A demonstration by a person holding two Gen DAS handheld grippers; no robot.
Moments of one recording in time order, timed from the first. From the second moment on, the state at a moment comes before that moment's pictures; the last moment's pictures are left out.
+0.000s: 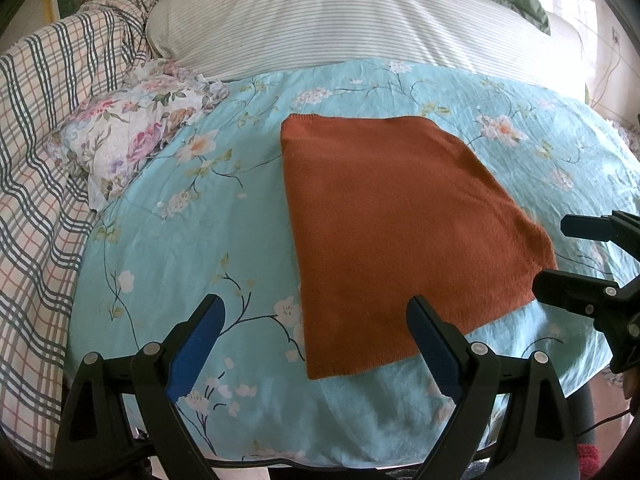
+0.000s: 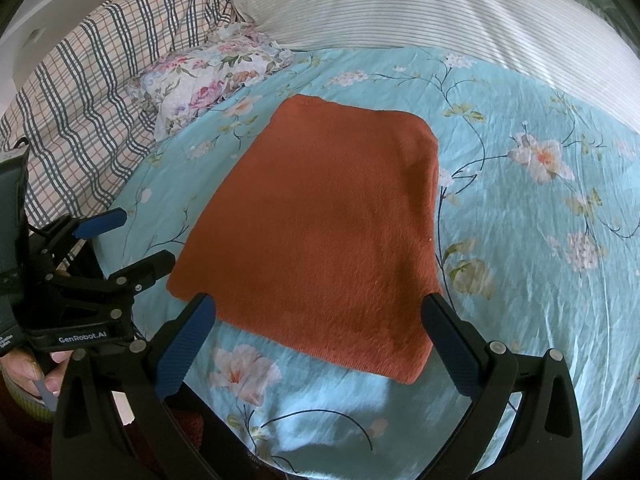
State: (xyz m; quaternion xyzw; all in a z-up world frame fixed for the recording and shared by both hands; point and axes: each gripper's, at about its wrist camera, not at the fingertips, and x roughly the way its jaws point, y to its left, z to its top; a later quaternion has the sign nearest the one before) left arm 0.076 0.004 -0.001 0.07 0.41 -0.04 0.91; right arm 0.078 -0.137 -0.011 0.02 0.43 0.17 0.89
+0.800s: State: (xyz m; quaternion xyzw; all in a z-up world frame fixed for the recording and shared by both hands) left arm 0.107 0.007 -0.001 0.06 0.42 -0.04 0.91; right arm 0.104 -0.148 -0.013 0.02 0.44 0.16 0.88
